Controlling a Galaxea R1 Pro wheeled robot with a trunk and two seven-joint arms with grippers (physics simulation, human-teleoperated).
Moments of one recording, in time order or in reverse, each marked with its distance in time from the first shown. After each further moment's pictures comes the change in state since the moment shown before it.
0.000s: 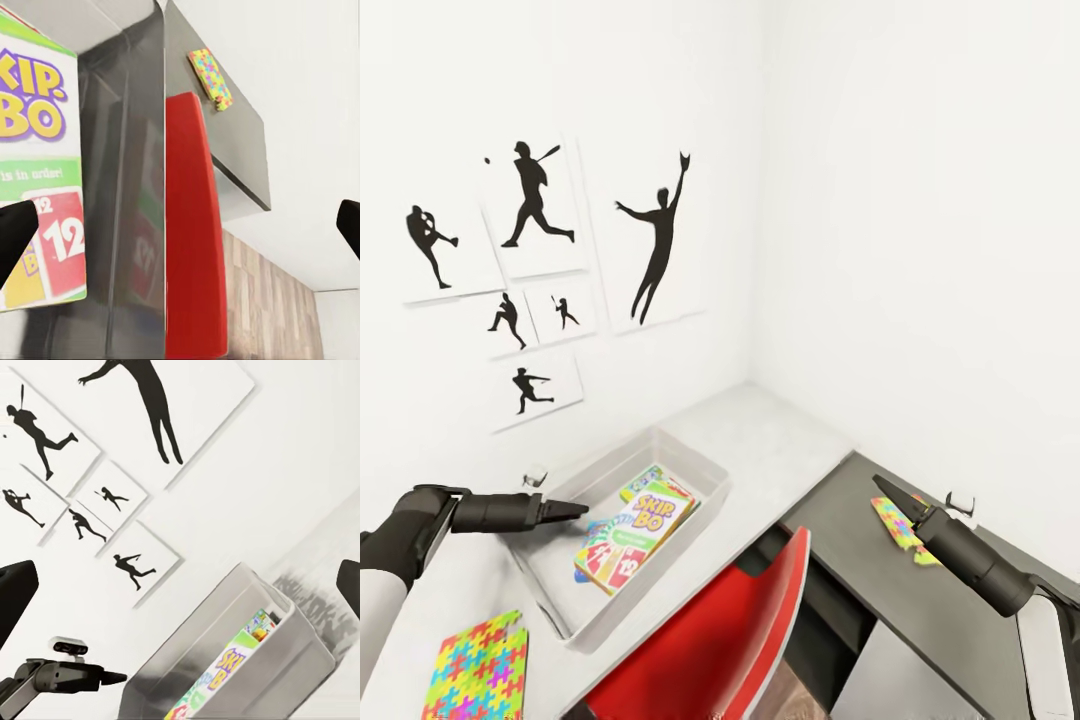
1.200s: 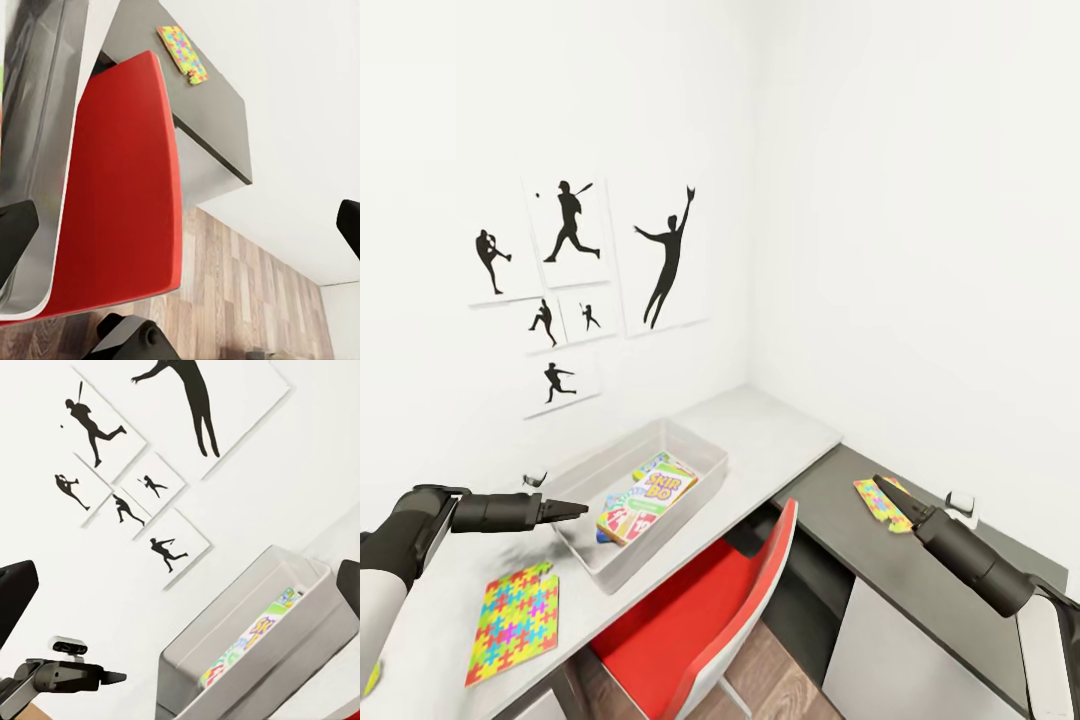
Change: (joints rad) left arm 0.000 0.000 0.001 0.000 0.001 0.000 0.000; right arm 0.000 0.000 0.000 0.002 0.000 -0.001 0.000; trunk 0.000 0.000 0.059
